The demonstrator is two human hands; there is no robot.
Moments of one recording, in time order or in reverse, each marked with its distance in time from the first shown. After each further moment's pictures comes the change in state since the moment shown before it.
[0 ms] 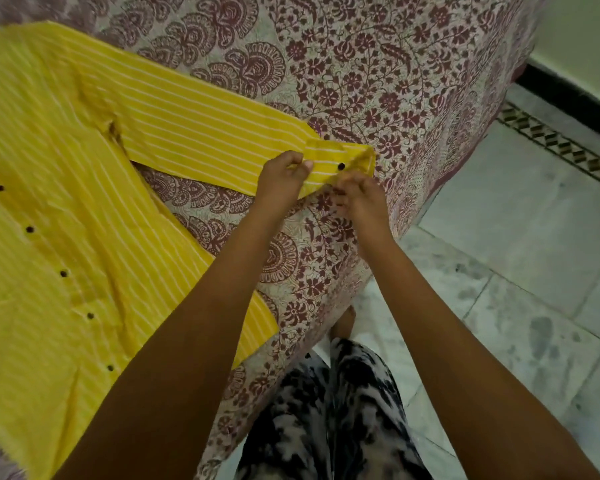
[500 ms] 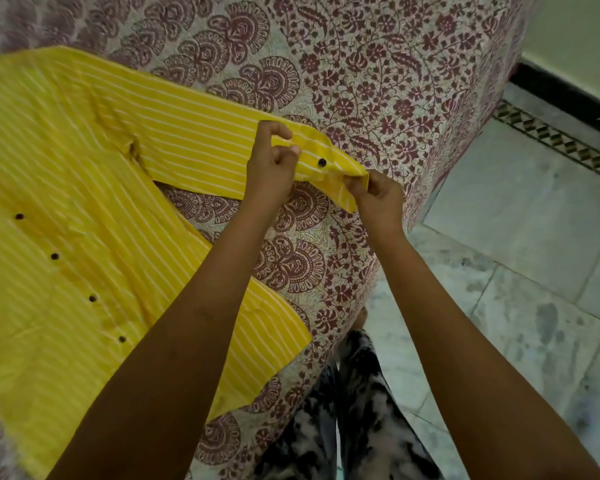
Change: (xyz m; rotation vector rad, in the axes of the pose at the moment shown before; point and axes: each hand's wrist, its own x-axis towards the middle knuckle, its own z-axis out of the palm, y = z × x) left_hand 0.009 0.016 -0.061 0.017 0.030 0.259; right_hand -0.001 -0.008 0.033 -0.204 0.181 -0.228
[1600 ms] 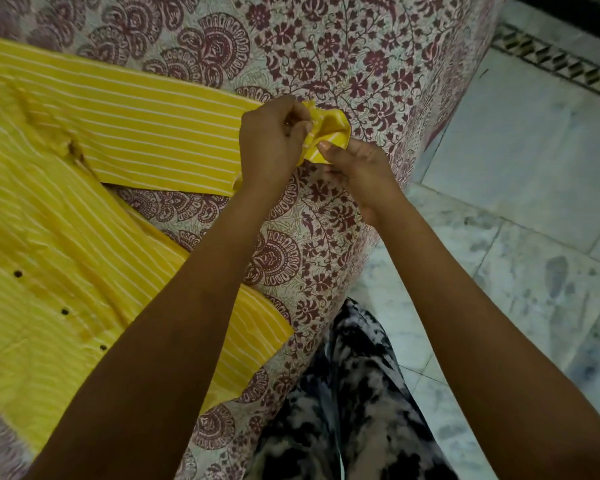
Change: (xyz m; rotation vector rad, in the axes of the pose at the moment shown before) left_hand 0.028 0.006 0.062 0.437 0.004 0.214; right_hand 0.031 -0.003 -0.032 0.325 -0.322 0.252
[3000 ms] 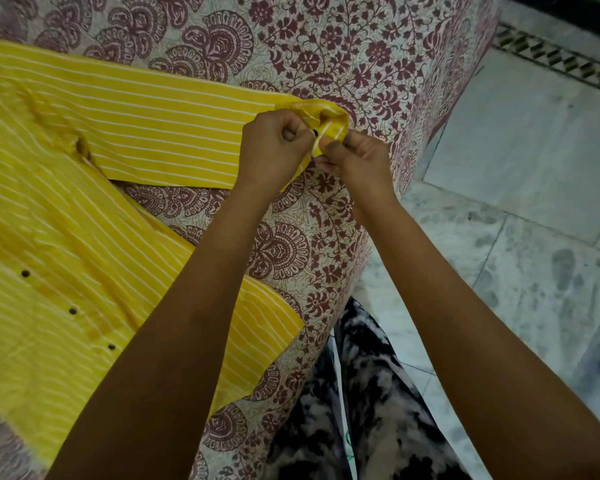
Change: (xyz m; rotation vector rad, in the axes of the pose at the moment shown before) left_hand -0.019 -0.004 -0.019 -0.071 -0.172 -0.077; right_hand -0.020 0.005 0.027 0.016 0.184 -0.124
